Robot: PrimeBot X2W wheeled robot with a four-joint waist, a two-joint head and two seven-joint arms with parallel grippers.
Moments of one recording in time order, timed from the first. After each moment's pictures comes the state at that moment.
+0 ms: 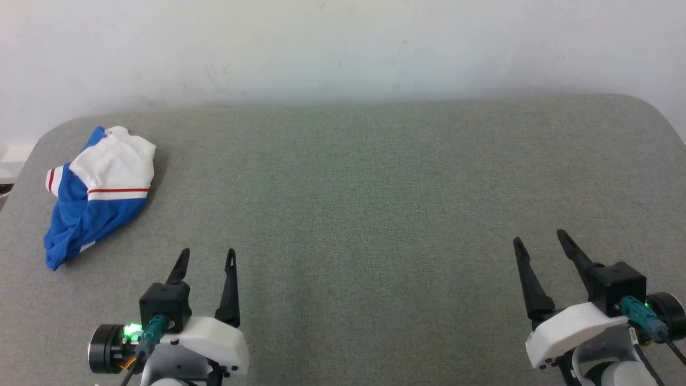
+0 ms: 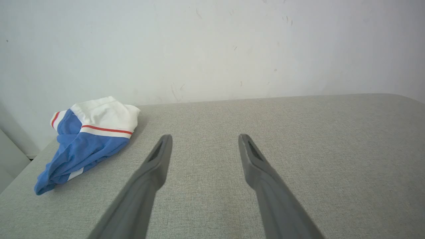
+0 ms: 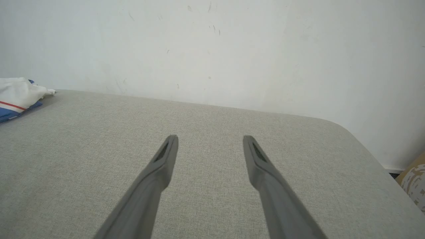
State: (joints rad) left arm 0.01 0.05 -0.01 0.01 -0.01 0.01 -0.02; right arm 0.01 -0.05 -0.01 0.01 0.02 0.13 -0.02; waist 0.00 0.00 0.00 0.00
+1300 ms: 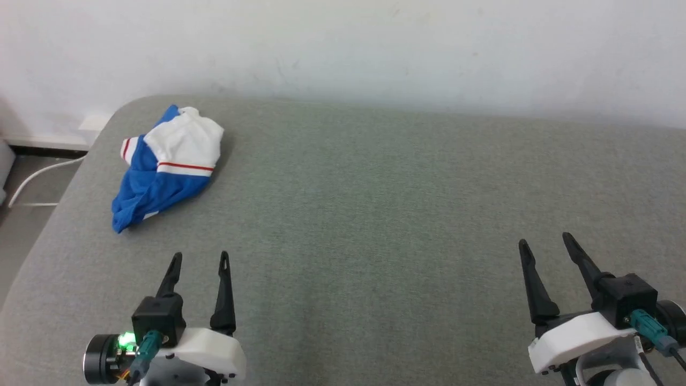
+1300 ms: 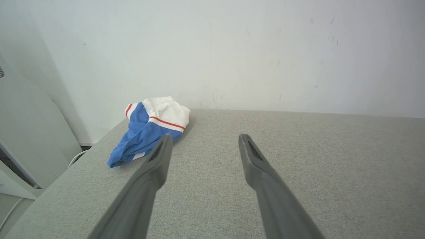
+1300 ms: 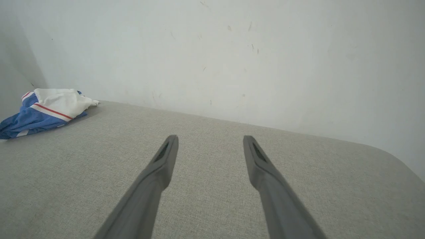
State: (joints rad) left arm 0.04 0.05 -0.01 0.00 -0.02 0.03 -0.10; right arm 0.03 -0.05 -0.02 0.02 0.05 0.13 -0.10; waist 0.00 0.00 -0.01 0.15
